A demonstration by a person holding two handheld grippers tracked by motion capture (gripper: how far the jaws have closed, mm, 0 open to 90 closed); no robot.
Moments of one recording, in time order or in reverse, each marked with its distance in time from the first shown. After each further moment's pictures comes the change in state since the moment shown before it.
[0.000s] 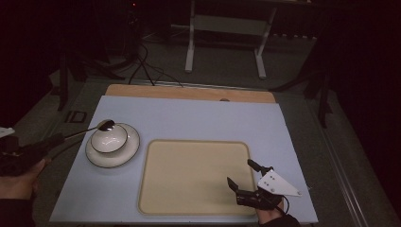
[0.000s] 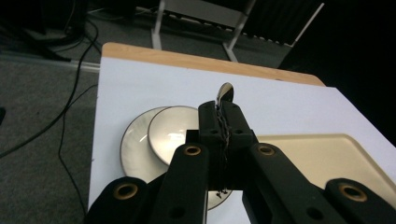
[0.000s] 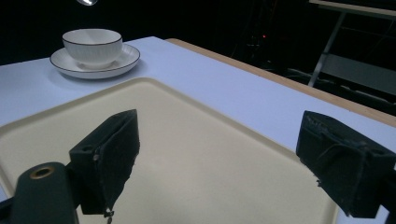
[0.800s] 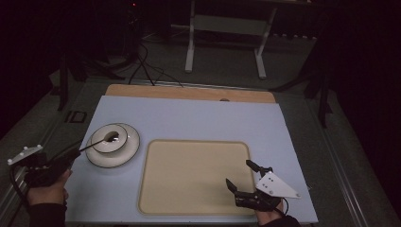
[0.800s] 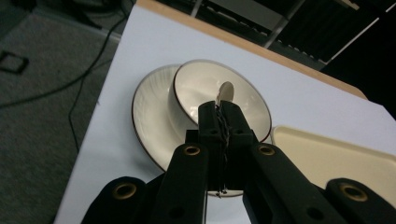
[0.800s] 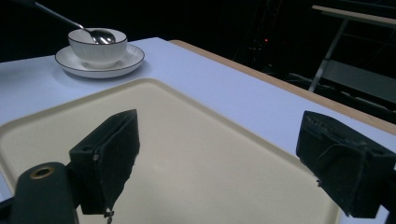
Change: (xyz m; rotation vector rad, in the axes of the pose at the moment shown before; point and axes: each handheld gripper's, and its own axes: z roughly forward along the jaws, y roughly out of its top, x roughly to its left) left arm 0.009 -0.062 0.041 -0.016 0.151 -0.154; right arm 0.005 0.002 -0.001 -0.006 0.006 -0.029
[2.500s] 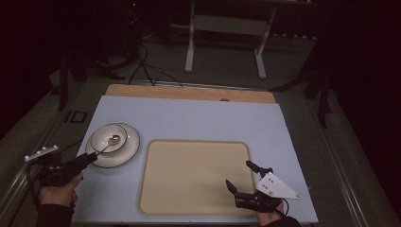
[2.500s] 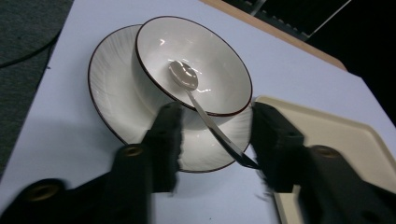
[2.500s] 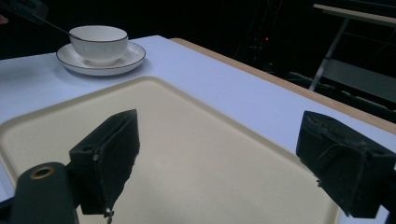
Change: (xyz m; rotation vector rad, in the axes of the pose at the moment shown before) left arm -0.006 -0.019 0.024 0.132 -0.097 -0.059; right arm 0.002 0.000 -0.002 0.006 0.004 -0.010
